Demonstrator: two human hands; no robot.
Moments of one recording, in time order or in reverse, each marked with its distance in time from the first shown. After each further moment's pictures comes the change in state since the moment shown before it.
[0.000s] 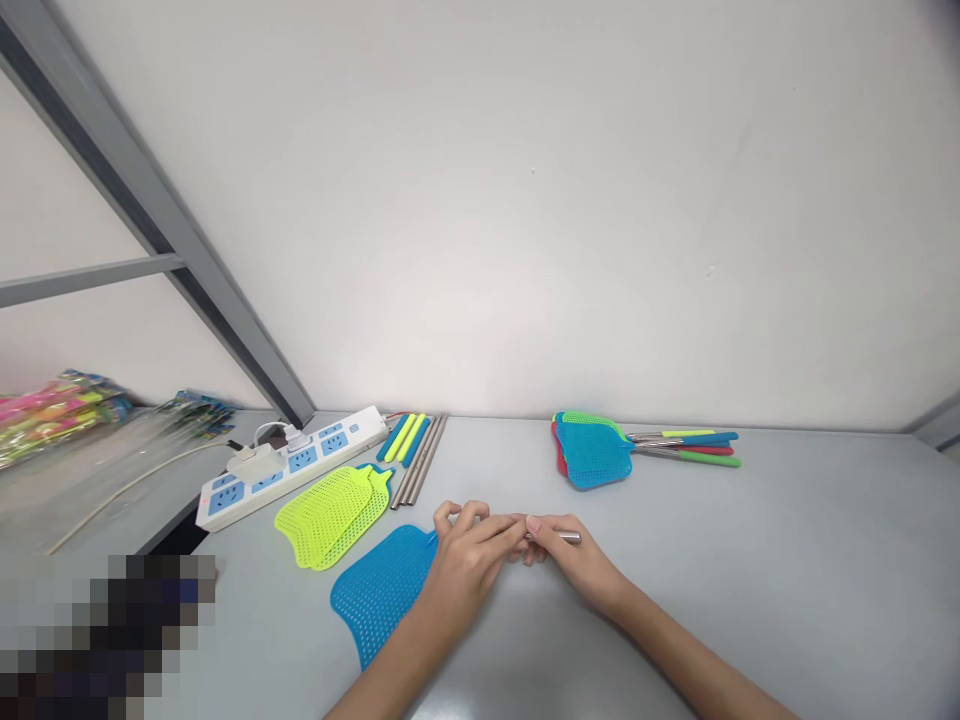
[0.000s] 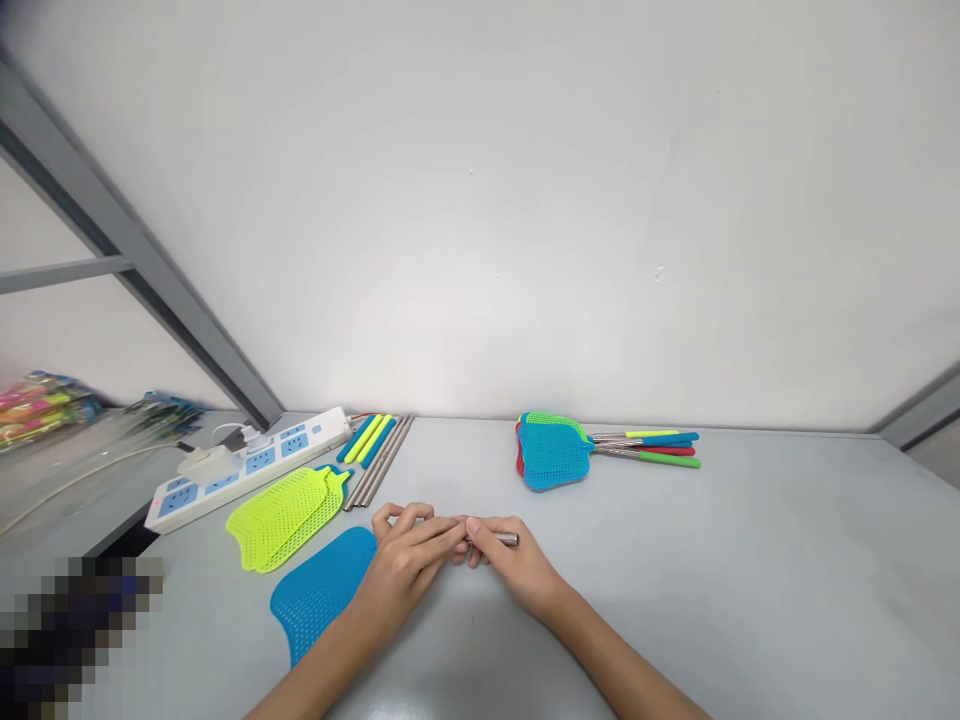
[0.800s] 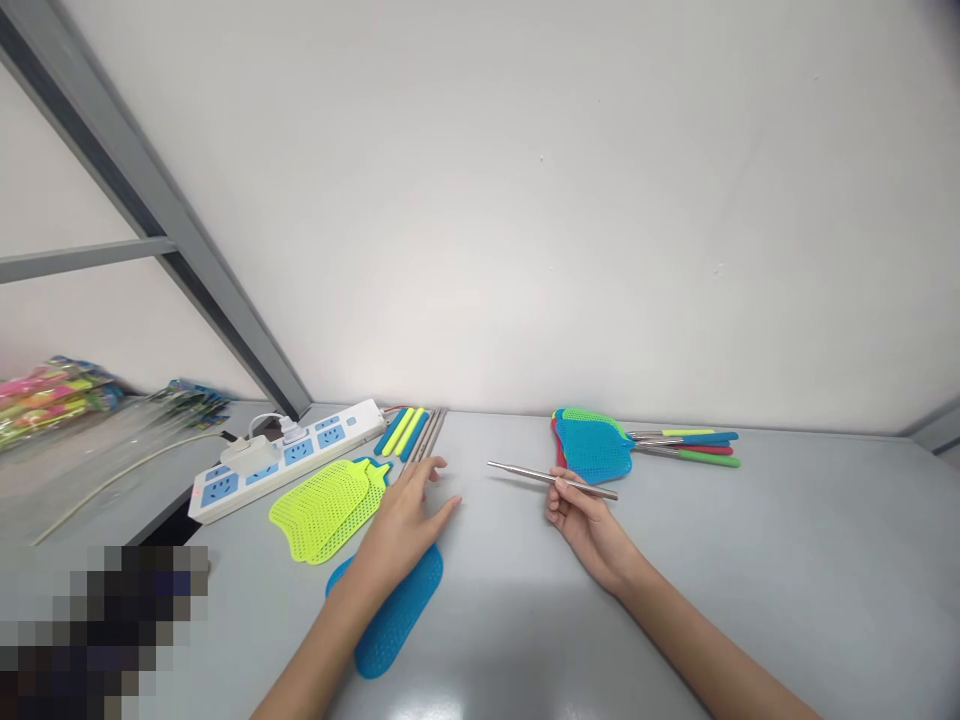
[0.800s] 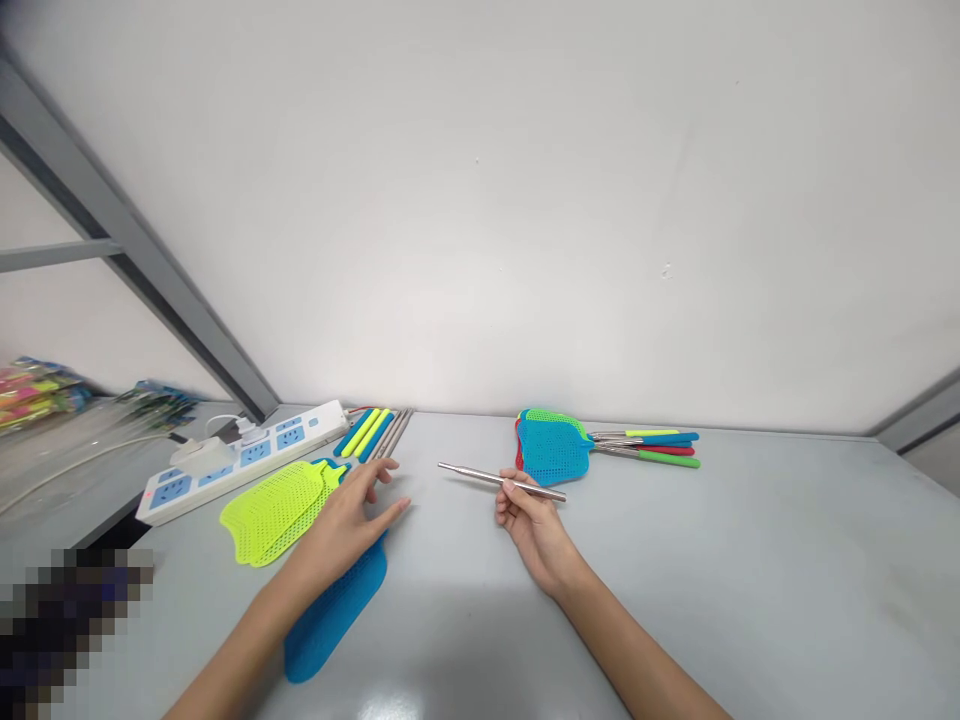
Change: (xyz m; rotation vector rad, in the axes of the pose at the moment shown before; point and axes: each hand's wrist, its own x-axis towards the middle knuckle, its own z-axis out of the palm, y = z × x) left_hand -0.004 -0.055 -0.023 -0.121 0.089 -0.467; right_hand 0.011 0.012 -0.021 0.788 0.309 0.125
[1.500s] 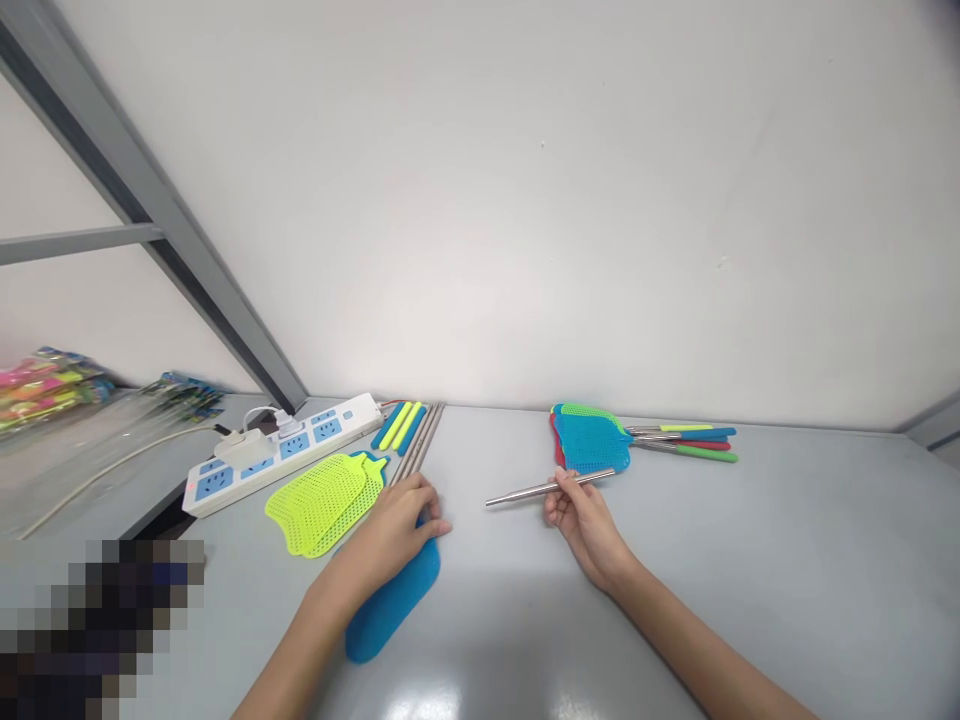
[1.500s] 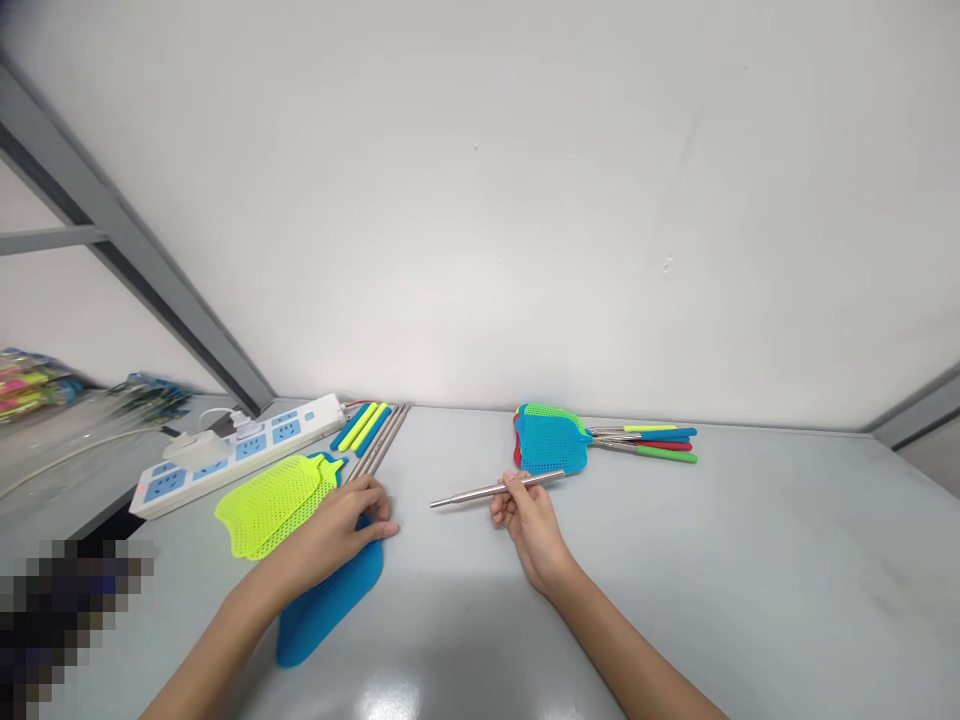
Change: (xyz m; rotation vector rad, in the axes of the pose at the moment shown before) left_hand -0.003 -0.002 -0.013 0.039 -0.298 0.035; right_hand -0.002 0.007 0.004 -0.143 0.049 -0.091
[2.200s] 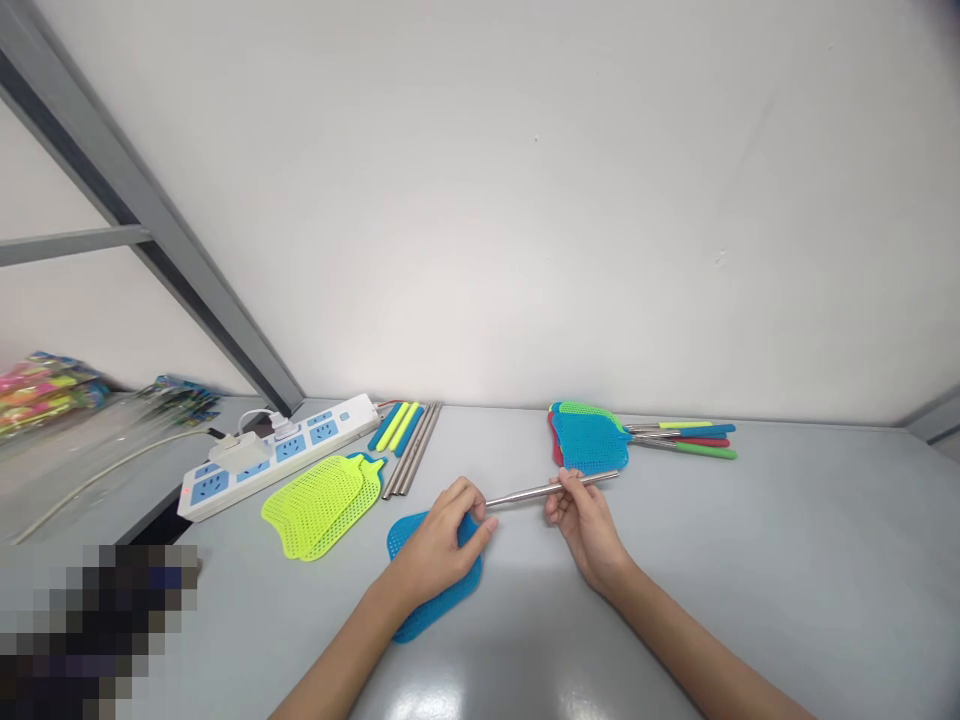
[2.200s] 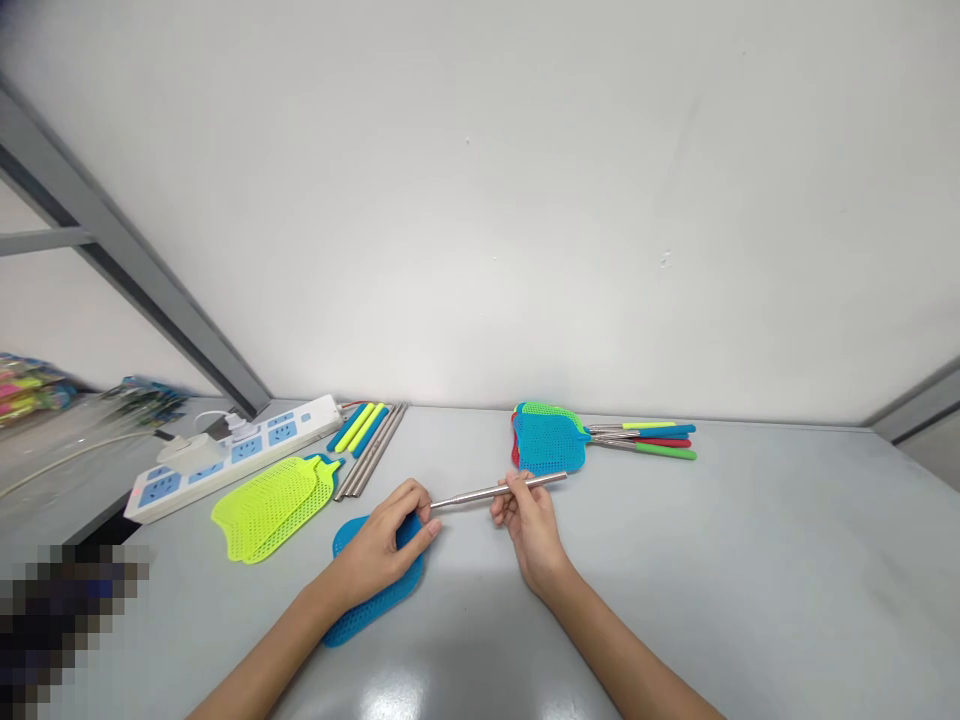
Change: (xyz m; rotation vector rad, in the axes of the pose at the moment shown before) left_hand 0.006 0.033 0.037 -0.239 0.091 0.213; right_hand 0.000 0.002 0.002 0.065 0.097 -0.063
